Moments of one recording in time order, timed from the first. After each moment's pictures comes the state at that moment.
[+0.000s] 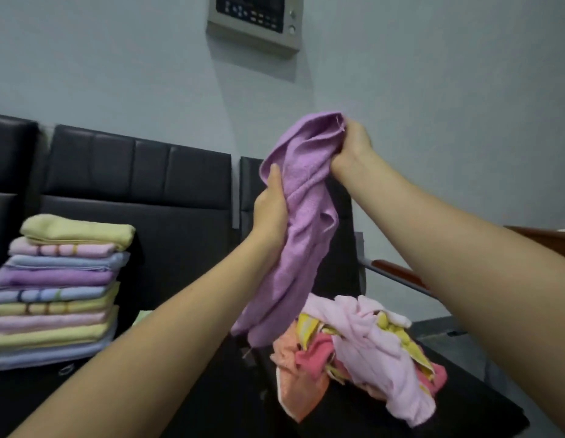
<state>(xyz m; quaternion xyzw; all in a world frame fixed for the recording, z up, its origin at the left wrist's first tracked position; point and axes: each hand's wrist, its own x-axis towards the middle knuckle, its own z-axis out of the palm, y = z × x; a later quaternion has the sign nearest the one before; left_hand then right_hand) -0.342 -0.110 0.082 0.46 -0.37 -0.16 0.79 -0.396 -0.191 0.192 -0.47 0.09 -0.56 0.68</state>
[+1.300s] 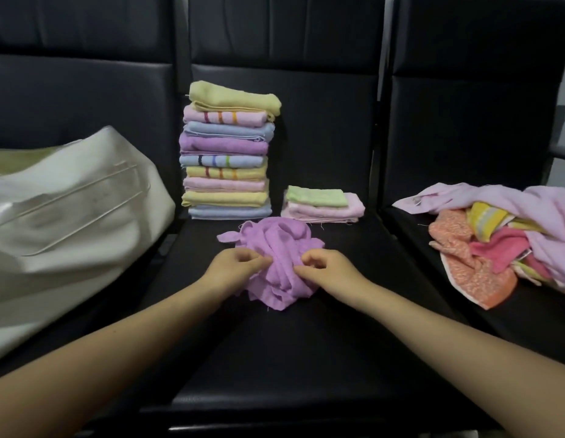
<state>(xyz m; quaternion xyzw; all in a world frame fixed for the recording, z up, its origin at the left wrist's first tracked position) -0.130 0.106 -0.207 0.79 -0.26 -0.20 0.51 -0.243 -0.061 -0.214 -0.87 0.15 -0.14 0.45</state>
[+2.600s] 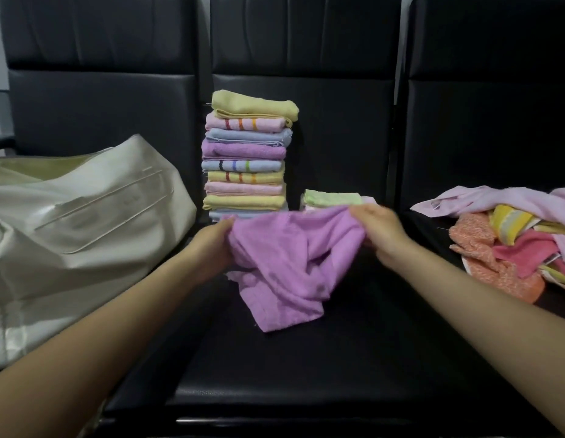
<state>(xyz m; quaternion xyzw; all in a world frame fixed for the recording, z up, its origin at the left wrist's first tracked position) -0.078 0.131 -0.184 0.57 -0.12 -0.31 0.76 -0.228 -0.094 -0.163 -0.70 0.23 -0.31 0.61</state>
